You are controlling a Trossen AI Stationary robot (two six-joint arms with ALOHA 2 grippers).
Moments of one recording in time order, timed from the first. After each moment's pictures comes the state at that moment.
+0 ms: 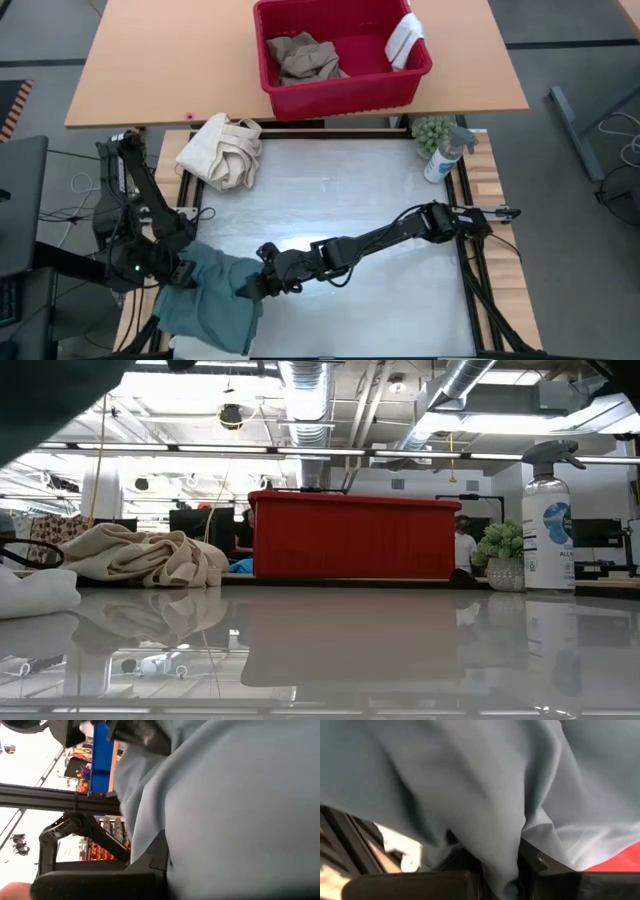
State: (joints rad) left arm -1.24 0.86 0.93 -1.04 -0.32 -2.40; right arm 0.34 2.30 2.11 -0.05 0.00 1.38
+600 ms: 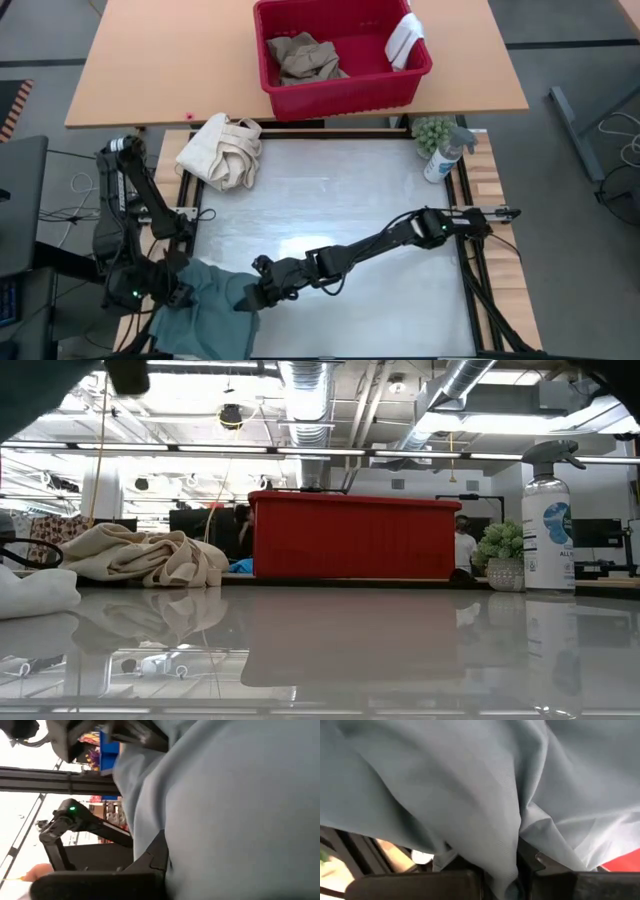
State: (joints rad) left arm -1.32 1.01 0.93 -0.95 -0.28 -2.41; right arm 0.35 2.39 2.11 0.09 -0.12 1.46
